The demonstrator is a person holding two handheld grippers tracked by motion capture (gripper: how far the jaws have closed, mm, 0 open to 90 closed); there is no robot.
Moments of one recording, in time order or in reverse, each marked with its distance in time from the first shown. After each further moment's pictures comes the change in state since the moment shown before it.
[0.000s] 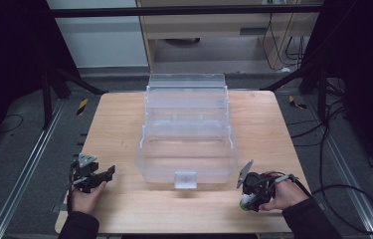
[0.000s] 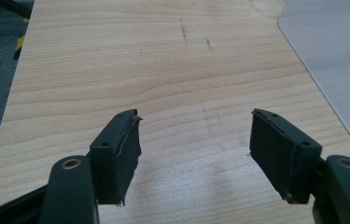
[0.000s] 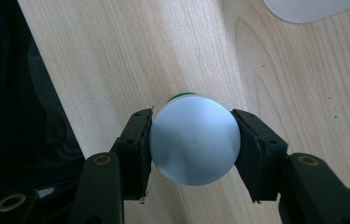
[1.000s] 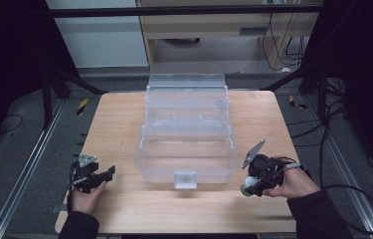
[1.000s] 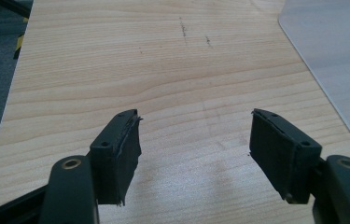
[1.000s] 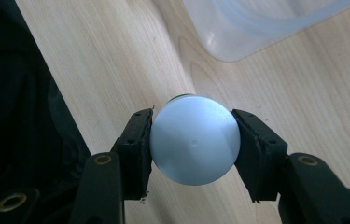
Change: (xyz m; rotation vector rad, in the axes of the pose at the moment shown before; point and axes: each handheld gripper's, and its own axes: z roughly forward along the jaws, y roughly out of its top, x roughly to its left) left arm 0.000 0.000 0.000 0.005 0.001 0.004; right arm -0.013 0.010 -0.060 -0.103 -0.032 0.102
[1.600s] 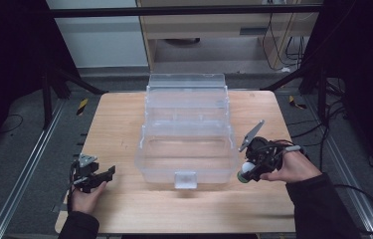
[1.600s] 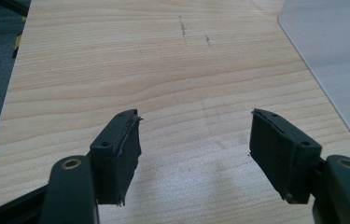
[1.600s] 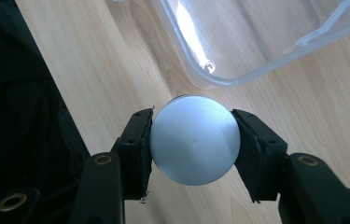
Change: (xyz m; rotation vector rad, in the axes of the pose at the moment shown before) left arm 0.000 0.000 0.001 0.001 -0.005 -0.001; right arm -0.012 0.031 -0.037 -0.028 -0.003 -0.003
